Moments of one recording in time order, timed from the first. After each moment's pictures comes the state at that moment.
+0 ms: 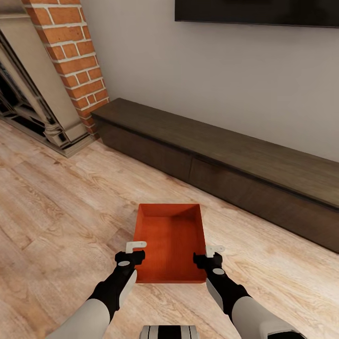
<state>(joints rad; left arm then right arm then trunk) -0.63 -0.16 -0.08 -0.53 0.03 0.15 0.31 -0.69 0.13 0.07 -0.32 0.03 -0.08 -0.18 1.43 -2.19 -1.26</state>
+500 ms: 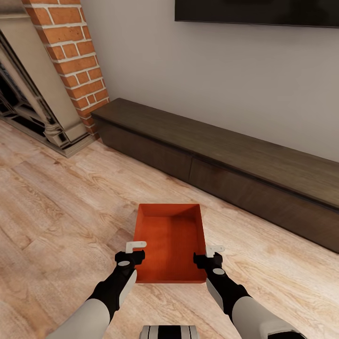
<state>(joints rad) -0.63 -0.16 -0.08 -0.53 0.03 0.15 0.31 -0.69 0.13 0.07 -0.32 0.03 -0.08 -0.18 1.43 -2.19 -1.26</state>
